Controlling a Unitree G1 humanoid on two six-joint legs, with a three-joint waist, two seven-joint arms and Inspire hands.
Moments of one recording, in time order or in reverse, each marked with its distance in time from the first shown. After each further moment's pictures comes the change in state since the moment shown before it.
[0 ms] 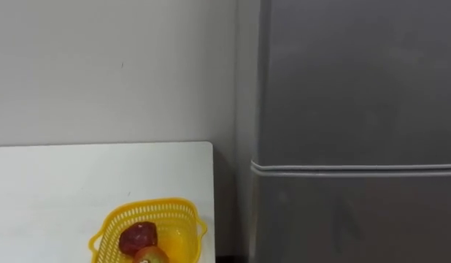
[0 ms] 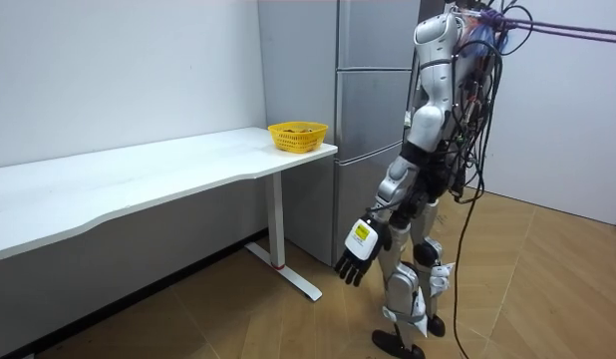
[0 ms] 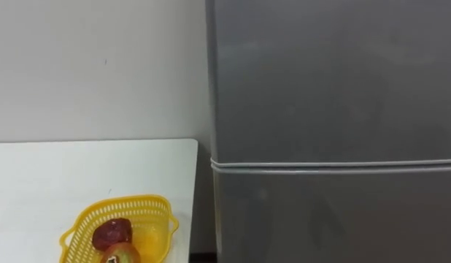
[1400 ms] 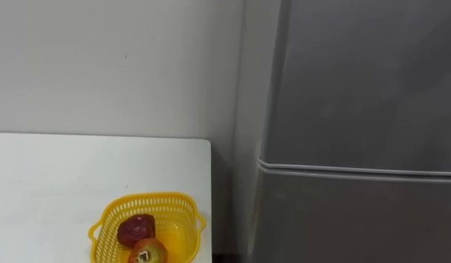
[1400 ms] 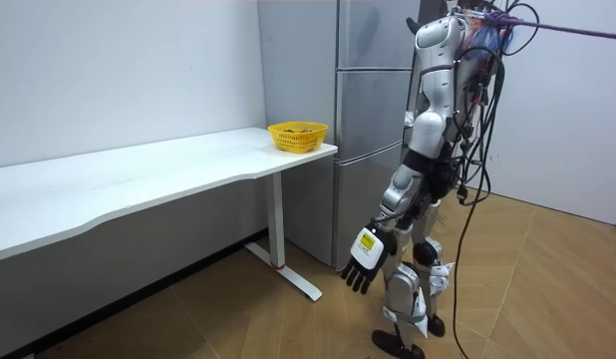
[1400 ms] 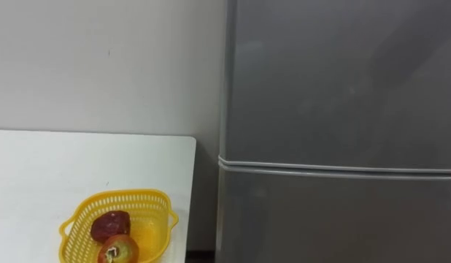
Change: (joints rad) left arm -0.013 0.049 0.032 0.096 -0.008 -0.088 -0.014; right arm -0.176 -0.284 -0.323 -1.389 -0.603 -0.138 -0.364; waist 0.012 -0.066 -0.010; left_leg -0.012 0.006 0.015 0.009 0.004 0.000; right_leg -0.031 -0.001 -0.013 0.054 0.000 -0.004
